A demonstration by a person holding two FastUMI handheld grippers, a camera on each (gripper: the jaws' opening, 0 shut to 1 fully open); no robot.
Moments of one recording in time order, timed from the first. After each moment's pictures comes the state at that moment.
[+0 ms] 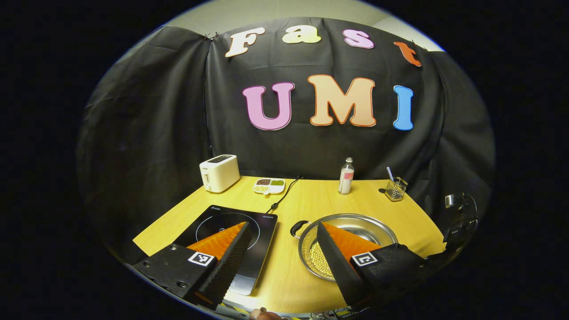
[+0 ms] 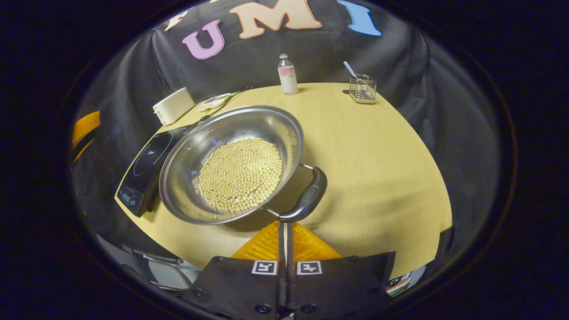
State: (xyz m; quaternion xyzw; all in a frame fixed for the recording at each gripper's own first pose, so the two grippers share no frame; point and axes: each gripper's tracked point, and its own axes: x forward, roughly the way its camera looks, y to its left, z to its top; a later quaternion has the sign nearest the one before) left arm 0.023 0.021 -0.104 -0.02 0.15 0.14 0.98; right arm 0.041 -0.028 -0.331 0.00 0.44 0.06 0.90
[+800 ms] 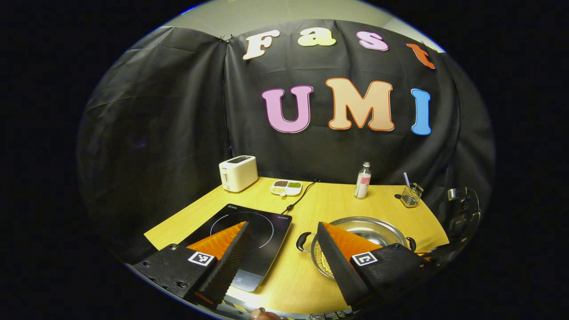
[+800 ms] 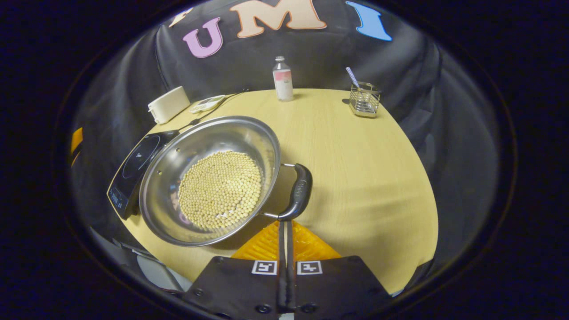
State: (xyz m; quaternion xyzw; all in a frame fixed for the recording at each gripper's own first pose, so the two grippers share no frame) left arm 0.011 0.030 -0.096 -0.04 0.13 0.21 0.97; right arm 0.097 -0.059 -0.331 -0.03 0.43 0.07 0.90
